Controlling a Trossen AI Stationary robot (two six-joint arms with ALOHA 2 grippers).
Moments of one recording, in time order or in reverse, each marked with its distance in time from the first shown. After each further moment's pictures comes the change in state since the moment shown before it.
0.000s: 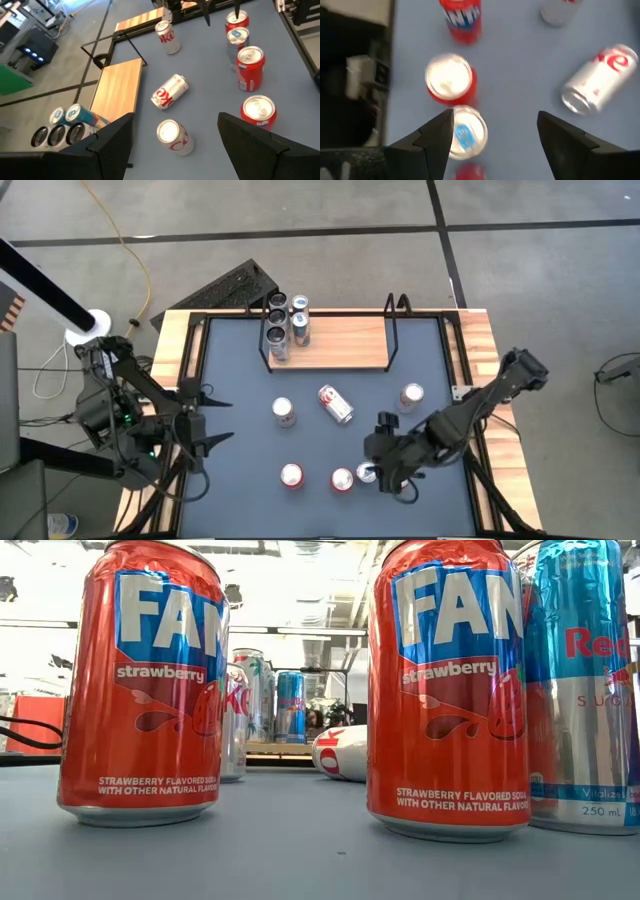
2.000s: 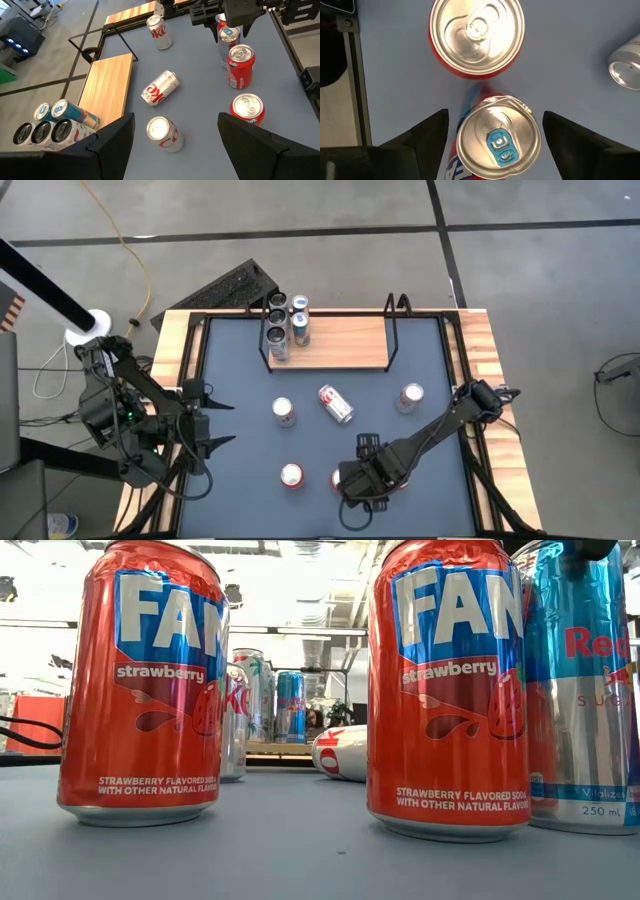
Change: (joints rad) left arm 0.027 0.000 0.000 0.027 0.065 -0.004; right arm -0.023 0.436 0.405 -0.374 -0.211 -0.069
